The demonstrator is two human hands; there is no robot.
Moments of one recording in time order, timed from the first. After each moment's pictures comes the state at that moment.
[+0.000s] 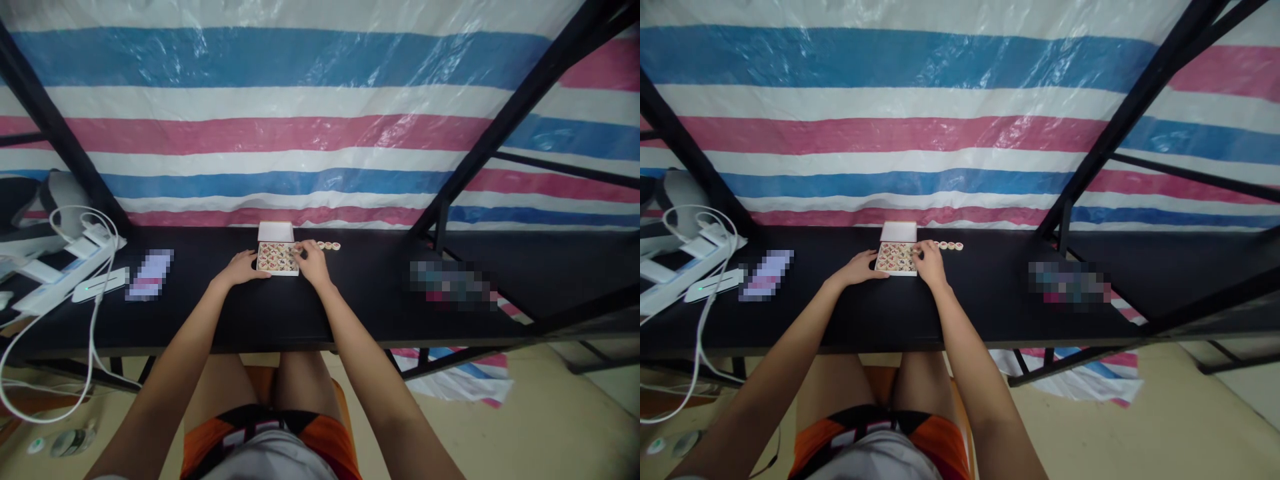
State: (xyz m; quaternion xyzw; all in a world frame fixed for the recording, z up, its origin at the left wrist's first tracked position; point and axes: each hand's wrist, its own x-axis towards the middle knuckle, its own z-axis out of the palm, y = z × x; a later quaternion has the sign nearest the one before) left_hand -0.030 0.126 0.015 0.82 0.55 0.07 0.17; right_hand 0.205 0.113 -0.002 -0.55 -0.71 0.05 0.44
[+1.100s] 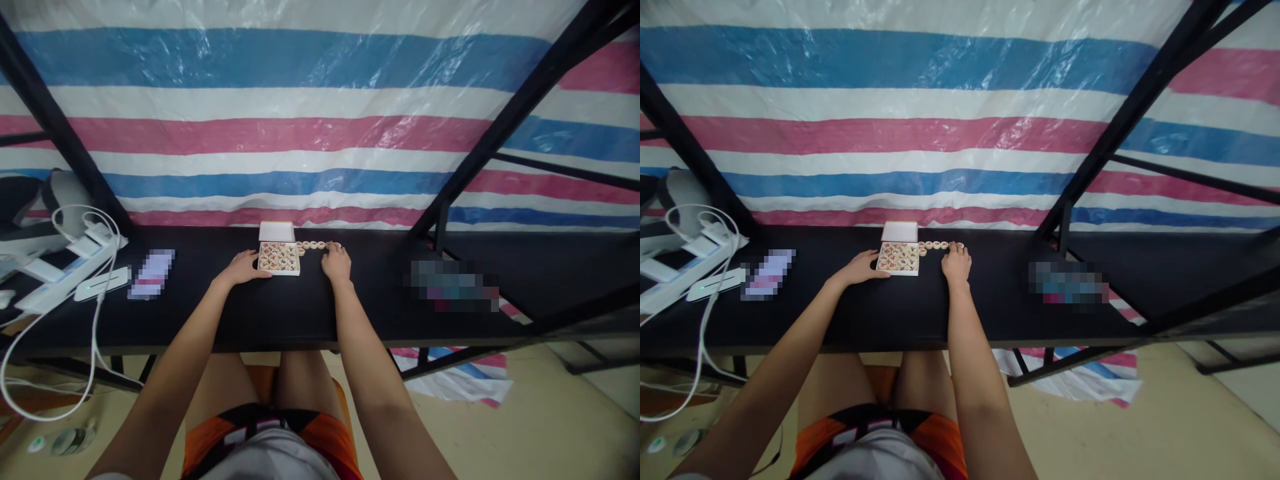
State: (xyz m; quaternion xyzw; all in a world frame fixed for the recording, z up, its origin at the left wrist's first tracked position) left_hand -0.030 0.123 0.017 0.82 0.55 0.06 0.17; right_hand 0.256 0.123 -0.021 -0.77 -0.59 -0.01 0.25
